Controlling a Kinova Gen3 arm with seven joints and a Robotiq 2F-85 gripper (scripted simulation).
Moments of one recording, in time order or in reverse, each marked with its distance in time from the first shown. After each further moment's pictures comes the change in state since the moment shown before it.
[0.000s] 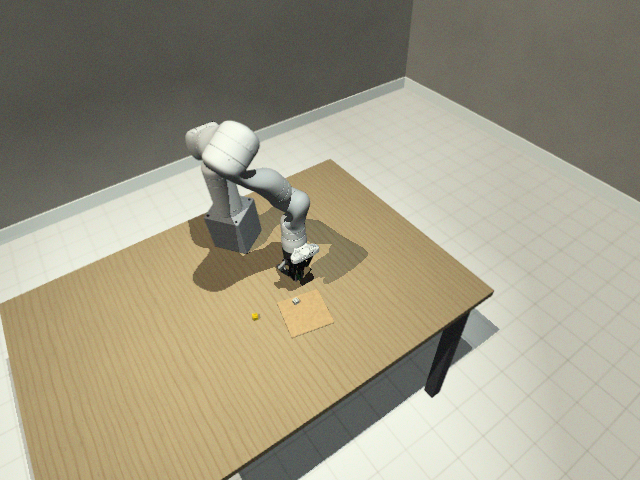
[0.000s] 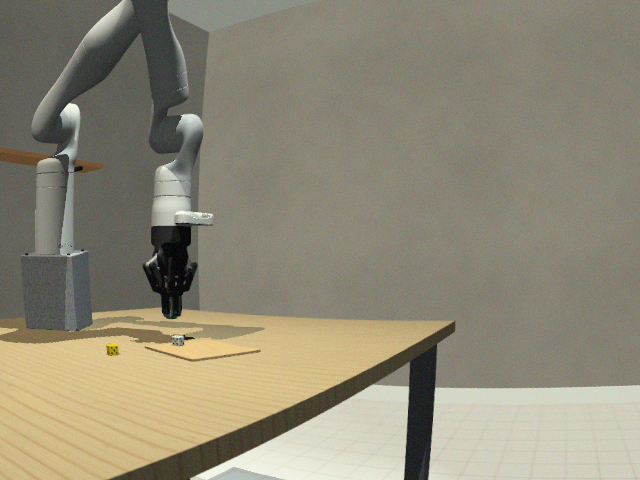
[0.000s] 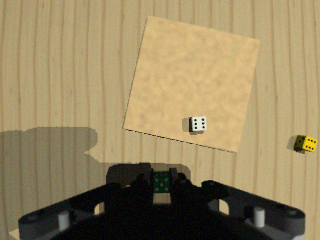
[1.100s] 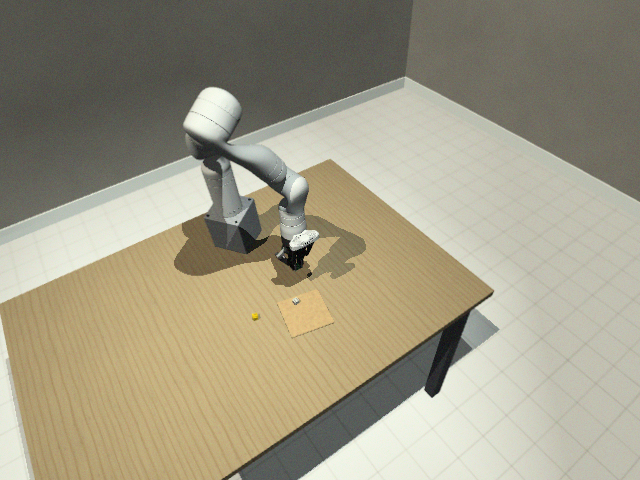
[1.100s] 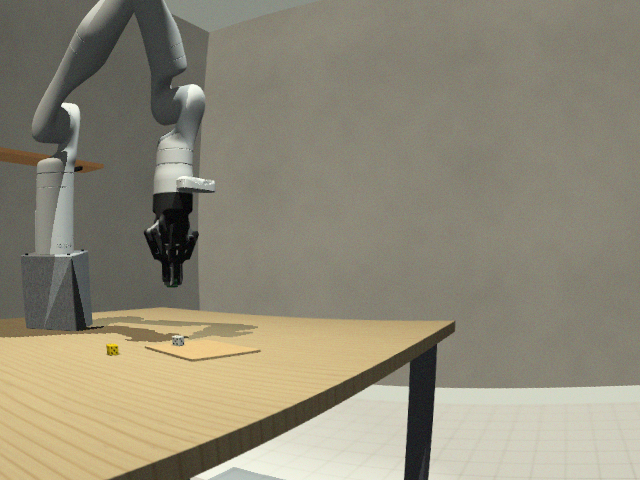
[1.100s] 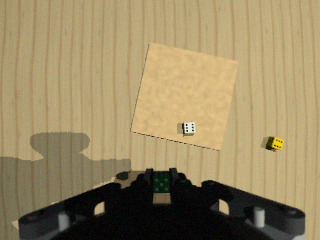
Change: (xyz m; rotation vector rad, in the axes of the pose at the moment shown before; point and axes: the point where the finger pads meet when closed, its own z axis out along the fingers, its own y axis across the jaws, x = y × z) arm 0.005 0.001 -0.057 -0.002 0.014 0.001
